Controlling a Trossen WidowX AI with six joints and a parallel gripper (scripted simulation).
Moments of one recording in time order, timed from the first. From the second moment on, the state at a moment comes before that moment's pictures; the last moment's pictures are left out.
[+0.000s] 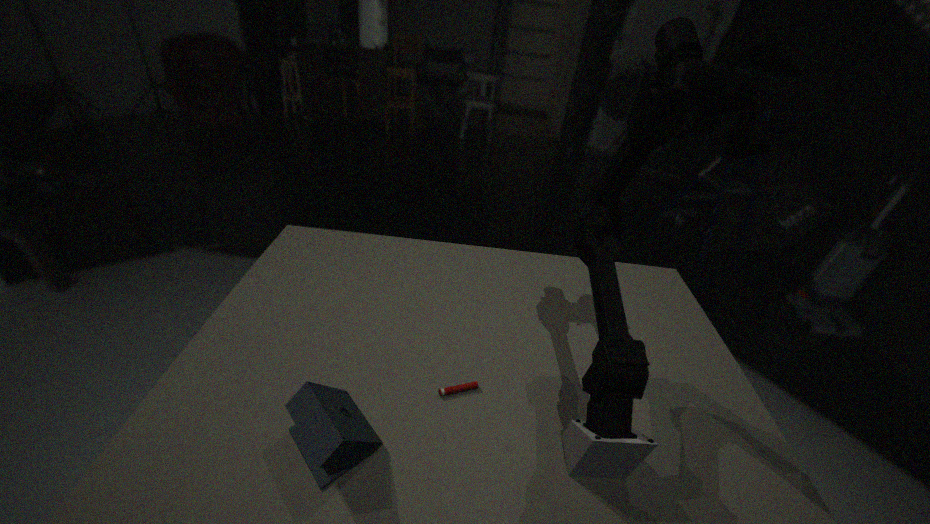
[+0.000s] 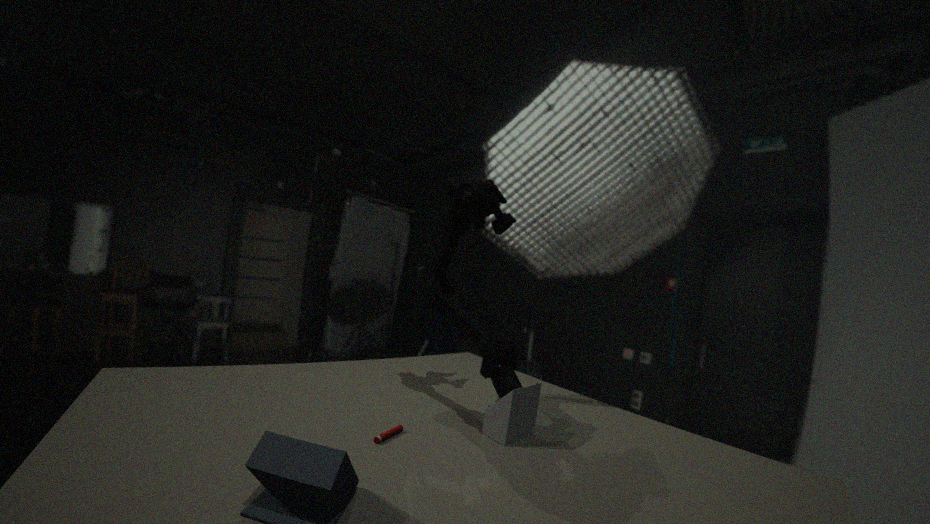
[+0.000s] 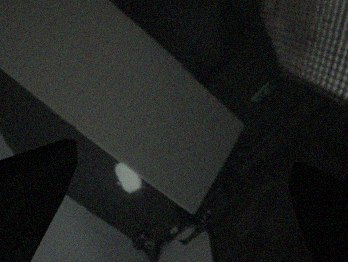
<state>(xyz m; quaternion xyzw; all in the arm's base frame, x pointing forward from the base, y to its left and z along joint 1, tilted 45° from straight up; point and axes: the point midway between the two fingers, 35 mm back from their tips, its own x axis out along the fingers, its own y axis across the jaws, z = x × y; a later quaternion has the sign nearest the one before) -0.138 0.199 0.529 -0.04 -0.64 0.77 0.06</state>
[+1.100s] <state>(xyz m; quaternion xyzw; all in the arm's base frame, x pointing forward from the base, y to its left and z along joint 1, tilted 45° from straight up) 0.000 0.340 0.447 -0.22 -0.33 0.83 0.40</state>
